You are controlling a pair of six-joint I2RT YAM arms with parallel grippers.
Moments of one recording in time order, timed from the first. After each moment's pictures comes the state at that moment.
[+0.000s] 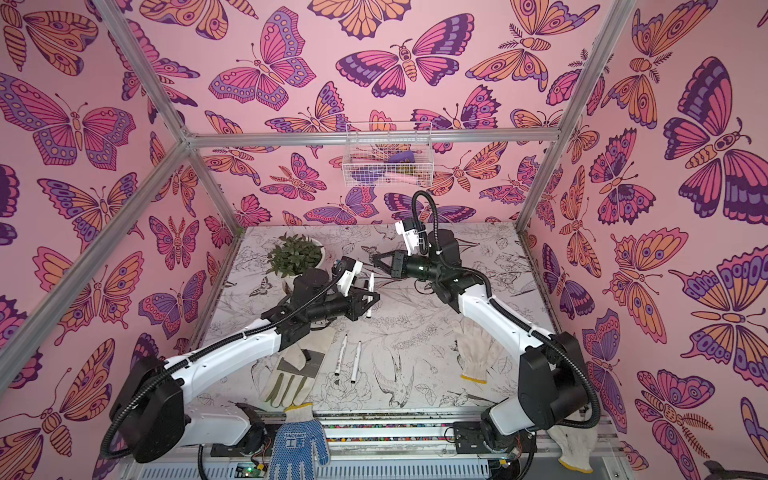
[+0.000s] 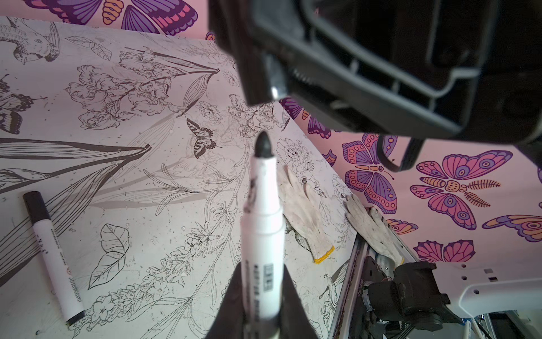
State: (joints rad) left arm -0.66 1.35 0.87 0.10 0.41 -0.43; right arm 0.45 1.49 1.11 0.13 -0.71 0.65
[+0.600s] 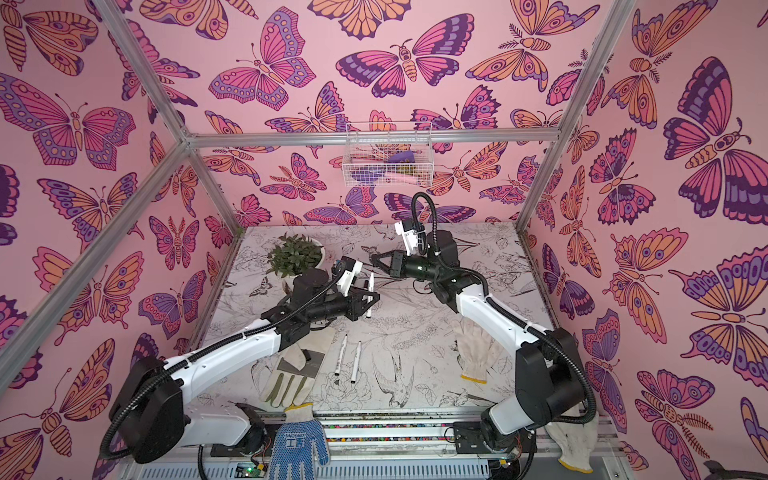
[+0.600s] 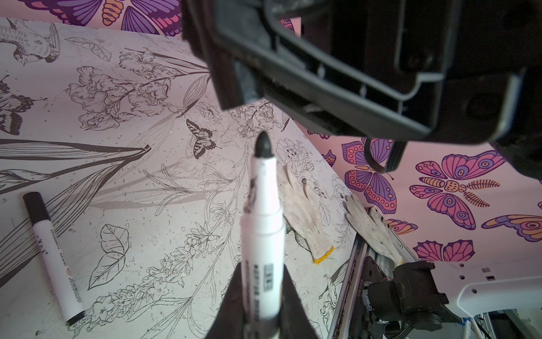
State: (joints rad) left arm -0.66 1.35 0.87 0.10 0.41 -0.43; right arm 0.45 1.52 1.11 0.18 -0.72 0.68
